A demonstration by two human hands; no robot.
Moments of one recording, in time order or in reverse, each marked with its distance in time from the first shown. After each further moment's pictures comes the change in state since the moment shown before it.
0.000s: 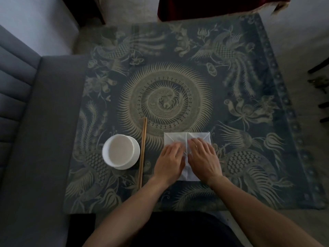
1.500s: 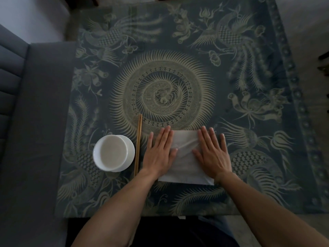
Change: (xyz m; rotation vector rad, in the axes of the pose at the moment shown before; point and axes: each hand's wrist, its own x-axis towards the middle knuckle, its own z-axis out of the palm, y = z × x) left_hand 0.023 -0.046 0.018 0.218 -0.146 -0.112; right_hand 0.011 0.050 0.028 -0.042 -0.109 0.107
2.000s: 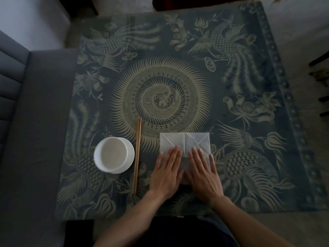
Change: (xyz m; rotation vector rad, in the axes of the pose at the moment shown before) left_hand -0.052 0.042 0.011 -0.063 0.005 0.077; right_hand -0.062 -0.036 0.015 0.063 0.044 -0.103
